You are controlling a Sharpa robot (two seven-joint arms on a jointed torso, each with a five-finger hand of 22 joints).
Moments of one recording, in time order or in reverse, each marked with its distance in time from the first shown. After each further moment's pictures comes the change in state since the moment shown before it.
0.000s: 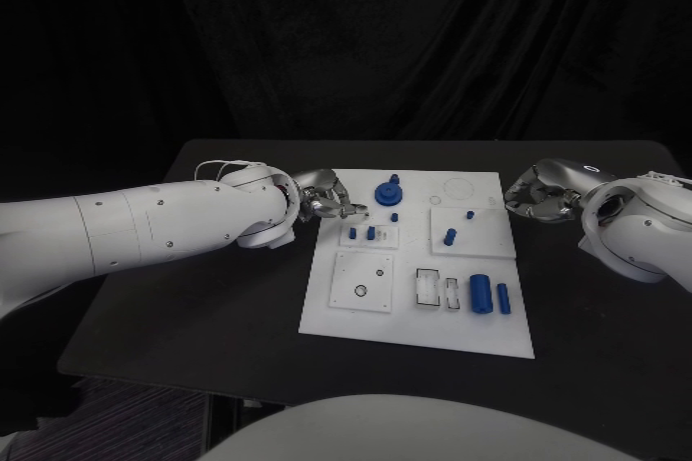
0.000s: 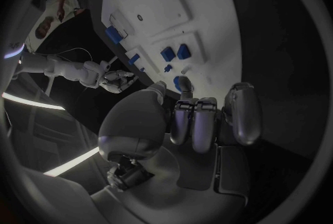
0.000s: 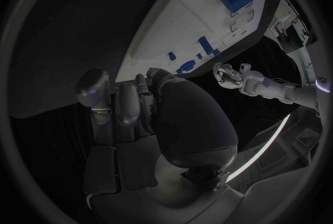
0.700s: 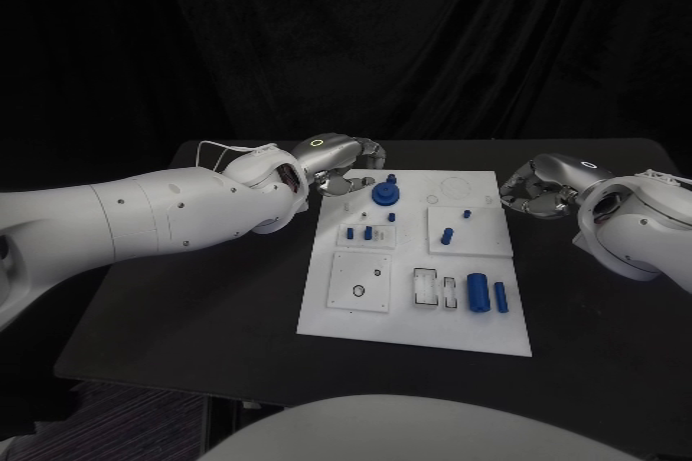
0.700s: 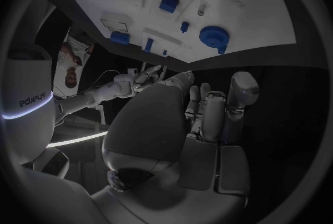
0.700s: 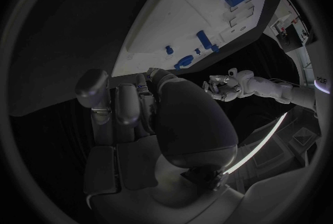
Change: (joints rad) left arm 0.018 0.105 0.001 -0.146 -0.280 -0.229 0.407; left_hand 0.518 -0.057 0.269 -0.119 0.042 -0.418 0.083 -0.130 -0.139 -1.023 0.177 -0.896 -0.326 -0.128 0.158 -0.078 0.000 0.024 -0.259 0.131 -0.200 0.000; right arm 0.000 0.000 0.000 0.007 0.003 -0.046 0.019; right_hand 0.000 0.000 0.000 0.000 0.000 0.007 0.000 0.000 0.000 0.000 0.000 0.000 0.000 0.000 0.000 0.004 0.009 0.000 0.000 0.000 0.009 0.001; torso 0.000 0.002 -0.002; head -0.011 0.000
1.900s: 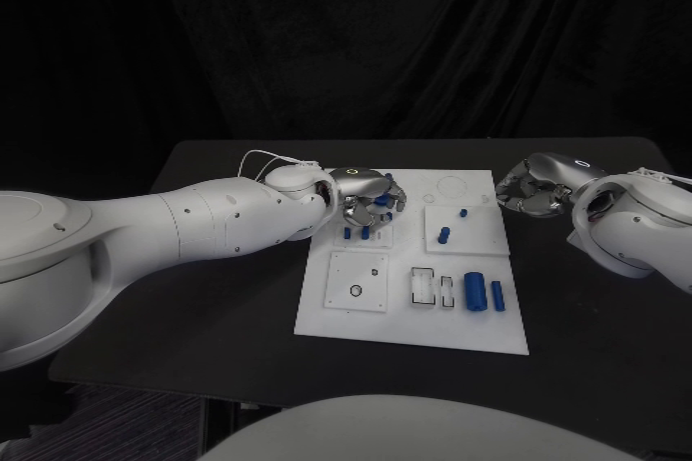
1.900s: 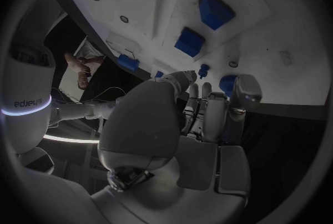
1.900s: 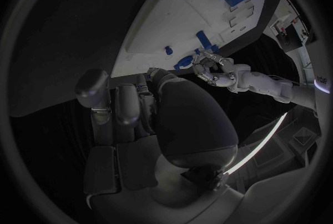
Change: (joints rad) left arm -0.058 0.173 0.000 -0.184 -0.026 0.231 0.045; left_hand -0.102 -0.048 0.148 -0.086 0.003 0.096 -0.017 -0.124 -0.149 0.002 0.020 0.014 -0.088 -0.007 0.021 0.013 0.000 0.000 -0.023 0.041 0.053 0.000; right arm 0.000 0.012 0.000 -0.006 0.004 0.003 0.002; right_hand -0.004 -0.004 0.000 0.000 0.000 0.000 0.000 0.000 0.000 0.000 0.000 0.000 0.000 0.000 0.000 0.000 -0.004 0.000 0.000 0.000 0.000 0.000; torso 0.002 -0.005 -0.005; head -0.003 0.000
